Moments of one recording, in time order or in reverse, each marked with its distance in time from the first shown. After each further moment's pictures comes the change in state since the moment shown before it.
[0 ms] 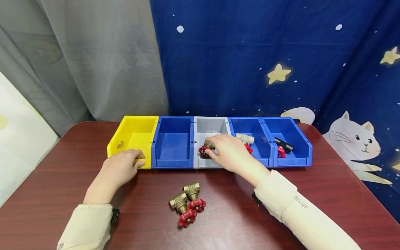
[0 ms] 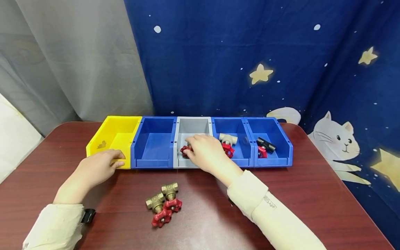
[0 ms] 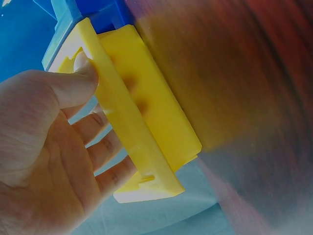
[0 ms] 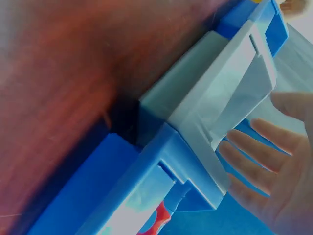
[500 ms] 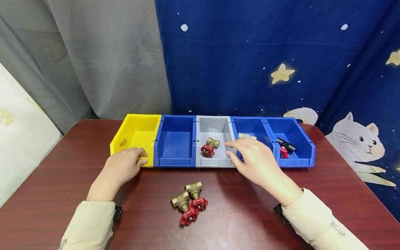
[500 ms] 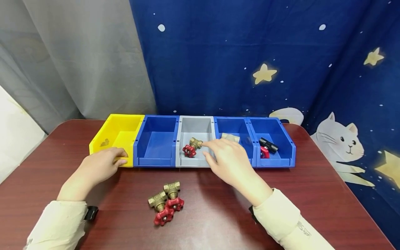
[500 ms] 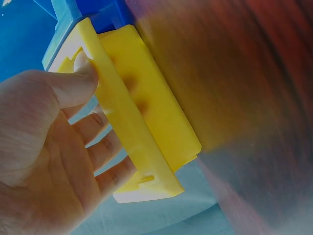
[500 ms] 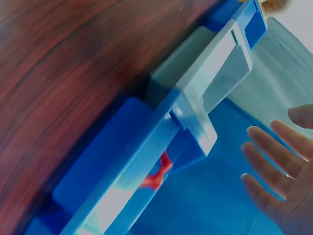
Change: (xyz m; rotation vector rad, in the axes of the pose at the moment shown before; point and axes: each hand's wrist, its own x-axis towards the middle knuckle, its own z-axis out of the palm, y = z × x) left_hand -0.001 0.002 0.000 0.002 -0.014 -0.014; right_hand -0.057 0.014 -0.021 0.047 0.247 -0.012
